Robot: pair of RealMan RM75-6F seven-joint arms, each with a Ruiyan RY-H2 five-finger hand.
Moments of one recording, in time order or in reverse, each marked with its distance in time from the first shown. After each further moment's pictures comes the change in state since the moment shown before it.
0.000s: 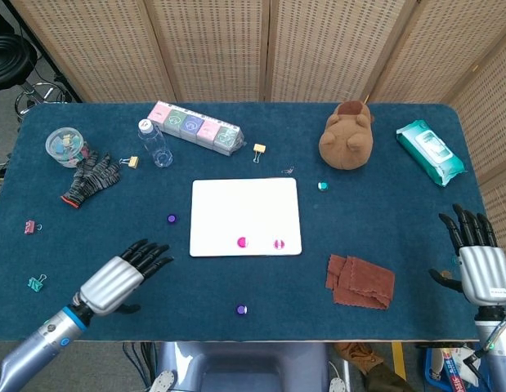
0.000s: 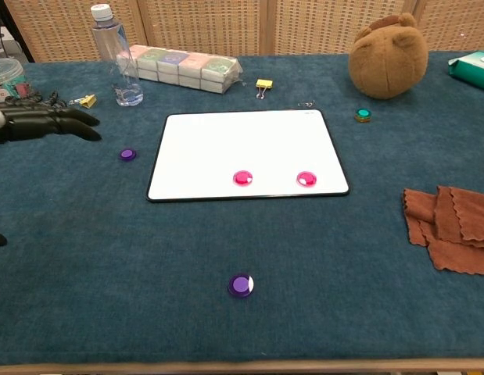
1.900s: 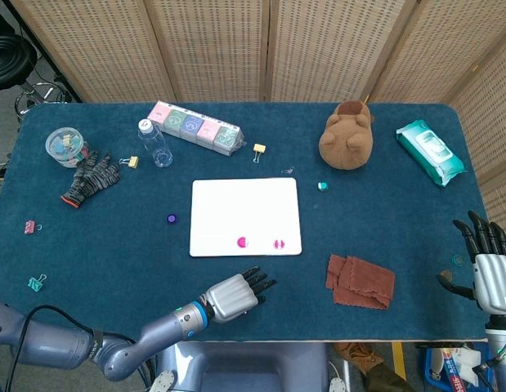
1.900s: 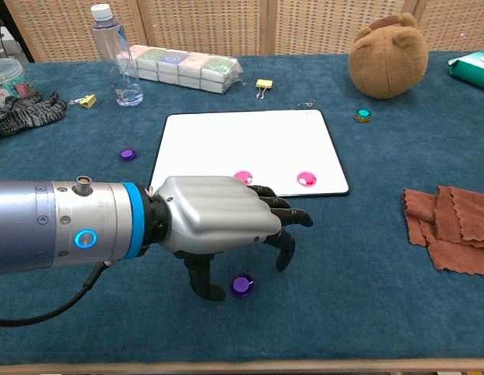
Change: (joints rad) left arm -0.539 -0.523 -0.053 0.076 -0.718 -0.266 0.670; right arm -0.123 -0.001 0.112 0.017 -0.058 -0.053 0.107
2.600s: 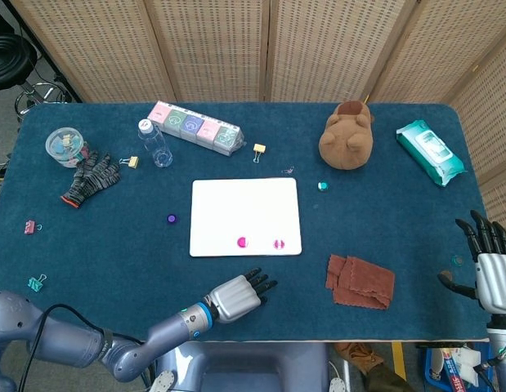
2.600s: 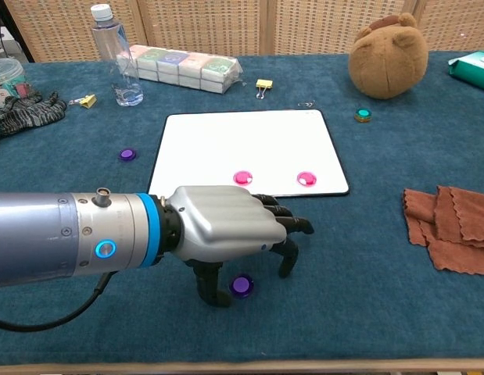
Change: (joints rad) left arm -0.071 -0.046 0.054 0.028 -0.076 0.063 -0.013; right arm -0.011 0.001 0.021 0.003 -0.003 -0.011 0.014
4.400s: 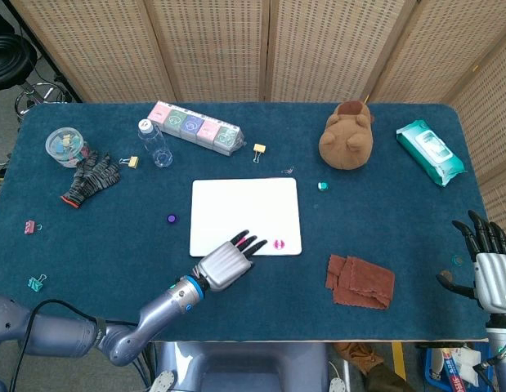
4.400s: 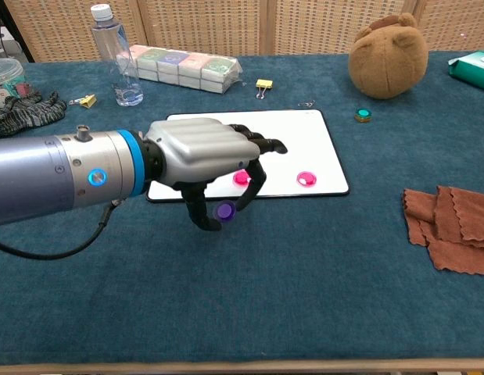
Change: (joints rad) left arm 0.043 0.048 -0.064 0.093 0.071 0.102 -0.115; right arm -0.007 0.004 0.015 -0.005 -0.007 -0.031 0.014
